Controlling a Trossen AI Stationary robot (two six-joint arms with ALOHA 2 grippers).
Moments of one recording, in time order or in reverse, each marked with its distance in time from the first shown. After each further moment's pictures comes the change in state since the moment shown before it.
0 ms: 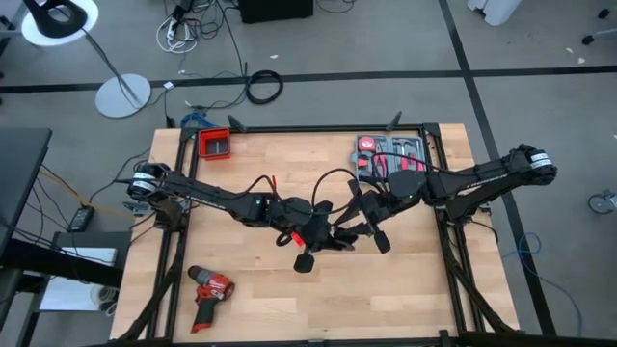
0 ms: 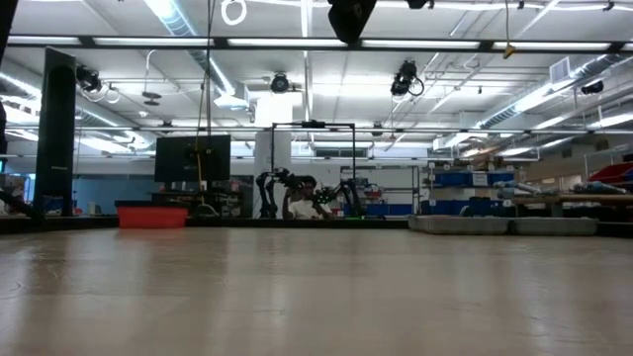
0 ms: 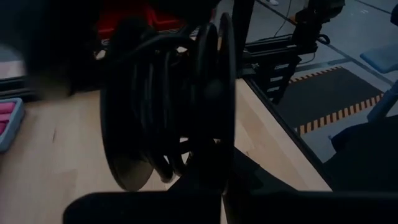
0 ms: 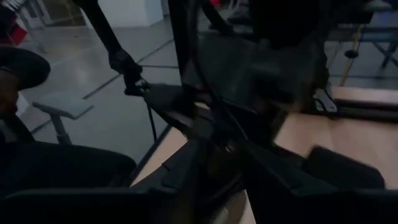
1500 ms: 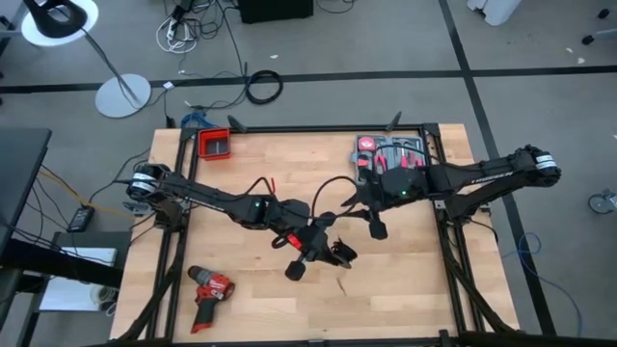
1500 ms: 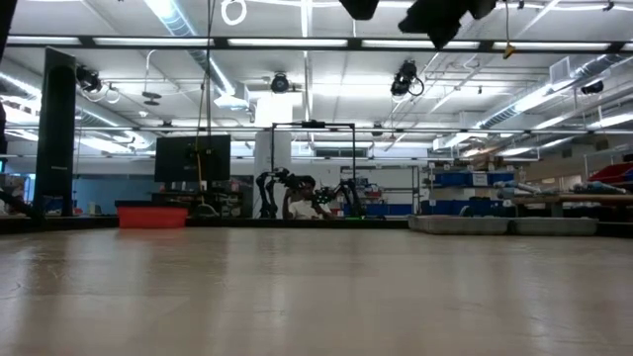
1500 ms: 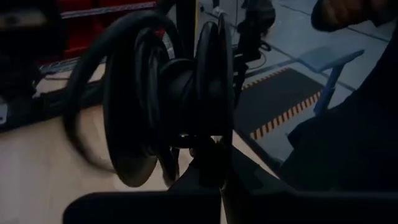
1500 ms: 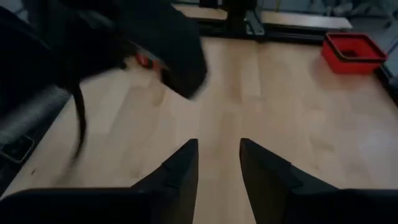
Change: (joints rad) left arm -0.010 -0.002 0.002 0.043 0.178 0.056; right arm -0.050 -0.045 0.002 -0.341 0.207 -0.066
